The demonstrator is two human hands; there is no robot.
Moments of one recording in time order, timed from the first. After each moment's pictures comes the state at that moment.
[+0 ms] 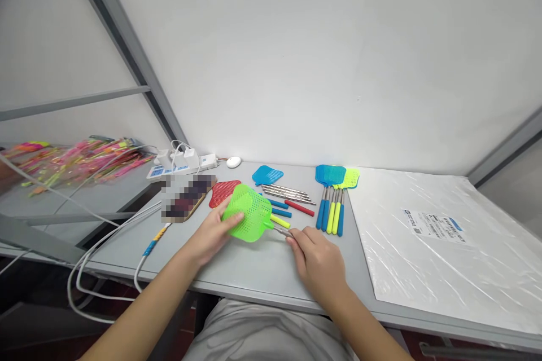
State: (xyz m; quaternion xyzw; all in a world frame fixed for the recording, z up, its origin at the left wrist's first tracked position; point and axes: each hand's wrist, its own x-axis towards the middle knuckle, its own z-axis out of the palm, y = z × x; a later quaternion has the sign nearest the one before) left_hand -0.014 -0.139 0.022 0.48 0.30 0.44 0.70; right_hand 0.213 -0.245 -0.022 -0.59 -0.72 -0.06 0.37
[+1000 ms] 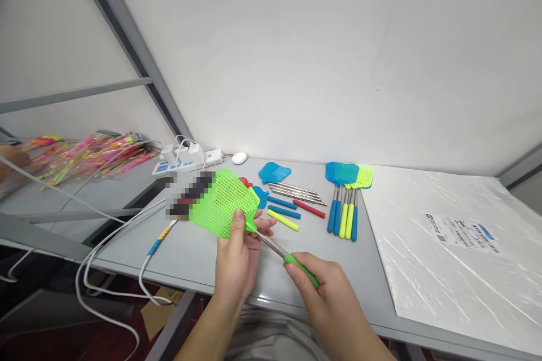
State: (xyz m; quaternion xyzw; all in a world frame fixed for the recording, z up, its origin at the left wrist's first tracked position) left_hand 0.054 -0.192 0.023 0.30 0.33 0.66 0.61; right_hand 0.192 -0.272 0.017 -0.56 -0.63 0.34 0.42
